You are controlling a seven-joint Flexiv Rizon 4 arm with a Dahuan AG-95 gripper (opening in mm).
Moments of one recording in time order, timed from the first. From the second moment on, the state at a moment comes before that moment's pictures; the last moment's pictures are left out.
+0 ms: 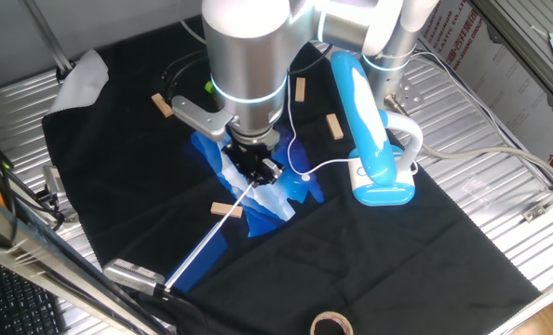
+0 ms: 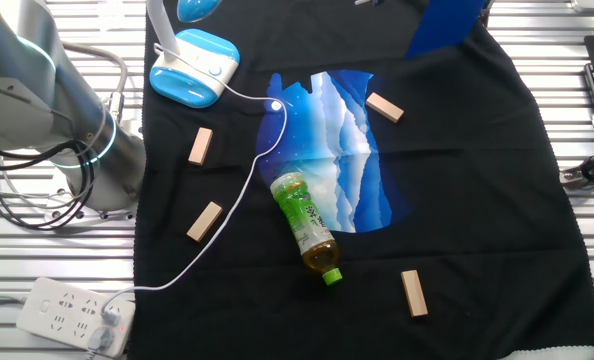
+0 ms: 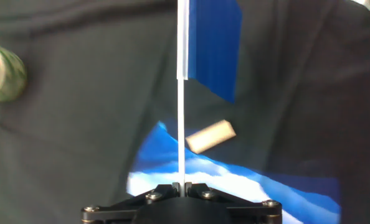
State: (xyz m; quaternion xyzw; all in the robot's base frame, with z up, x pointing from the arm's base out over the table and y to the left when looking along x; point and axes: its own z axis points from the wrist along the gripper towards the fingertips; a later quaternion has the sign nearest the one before) arm 0.485 0.212 0.235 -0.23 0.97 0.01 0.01
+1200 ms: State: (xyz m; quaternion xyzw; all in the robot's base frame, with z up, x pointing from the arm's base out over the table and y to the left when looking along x) arm 0.486 0.213 0.235 -0.23 0.97 0.01 0.02
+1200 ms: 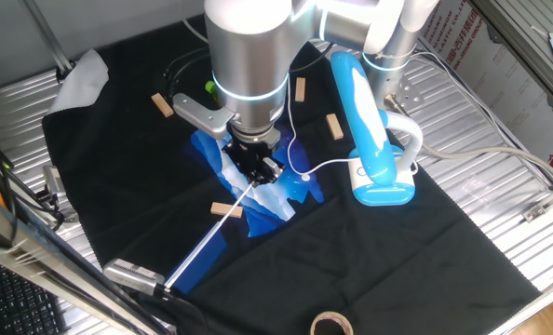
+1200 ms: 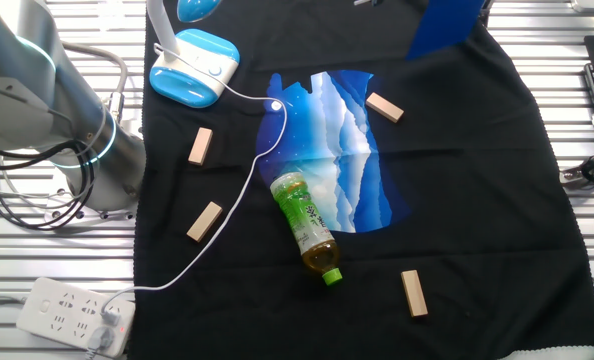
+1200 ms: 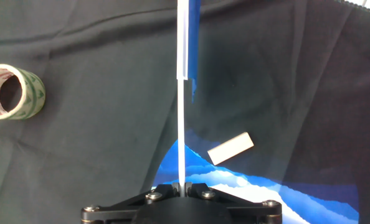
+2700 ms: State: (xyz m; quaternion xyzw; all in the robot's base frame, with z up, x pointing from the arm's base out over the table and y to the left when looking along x) arm 0.486 0.204 0.195 -0.24 0.97 0.01 0.02
